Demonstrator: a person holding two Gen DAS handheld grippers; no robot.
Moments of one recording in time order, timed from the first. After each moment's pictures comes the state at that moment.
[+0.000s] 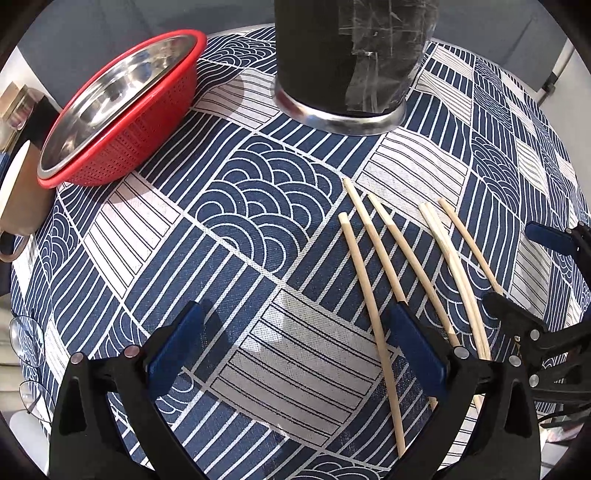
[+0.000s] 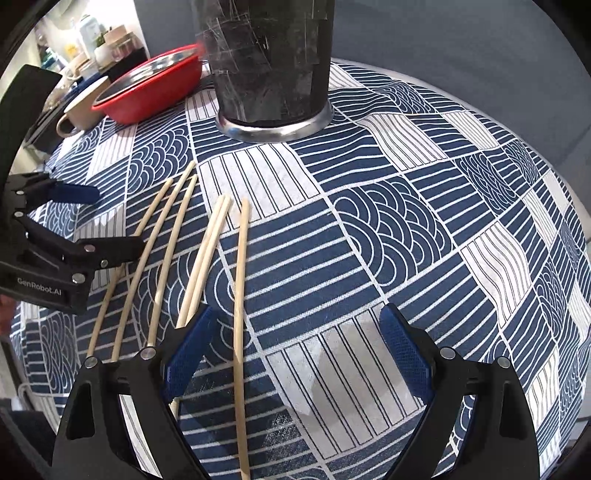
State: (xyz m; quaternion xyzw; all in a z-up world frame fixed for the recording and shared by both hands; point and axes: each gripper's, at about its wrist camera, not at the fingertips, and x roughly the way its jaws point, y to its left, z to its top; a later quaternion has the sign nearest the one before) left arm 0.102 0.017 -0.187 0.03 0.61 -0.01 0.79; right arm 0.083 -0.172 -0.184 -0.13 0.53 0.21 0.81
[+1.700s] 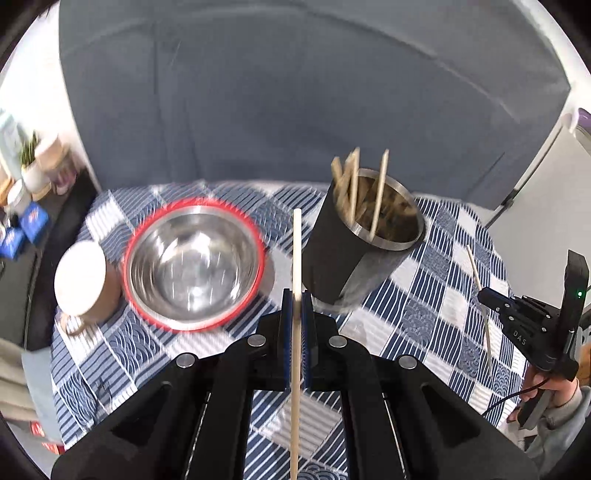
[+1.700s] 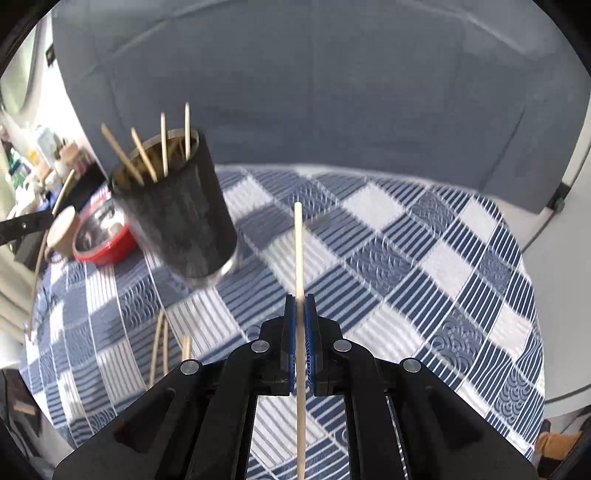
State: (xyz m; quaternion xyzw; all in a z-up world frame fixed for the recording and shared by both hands) left arm 0.131 0.082 -0.004 -0.06 0.47 -0.04 0.88; right arm 0.136 -0.238 -0.053 -0.04 0.46 0.13 0.88
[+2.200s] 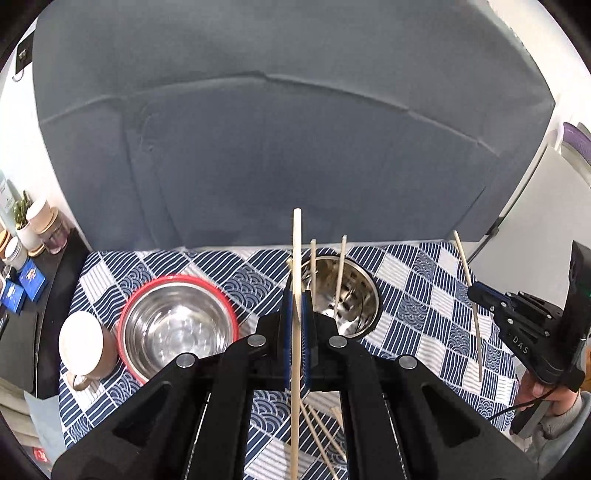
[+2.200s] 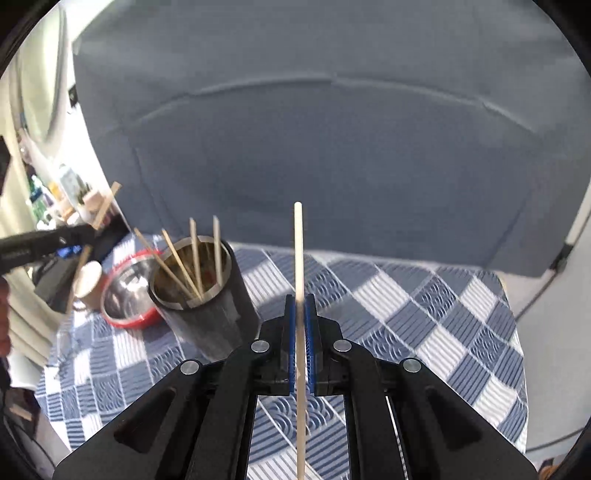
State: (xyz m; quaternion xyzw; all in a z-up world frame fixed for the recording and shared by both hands) left arm 0.175 0.052 0.050 -0.05 0.42 -0.05 0.91; right arm 0.172 -0.224 0.028 -0.03 0.38 0.17 0.91
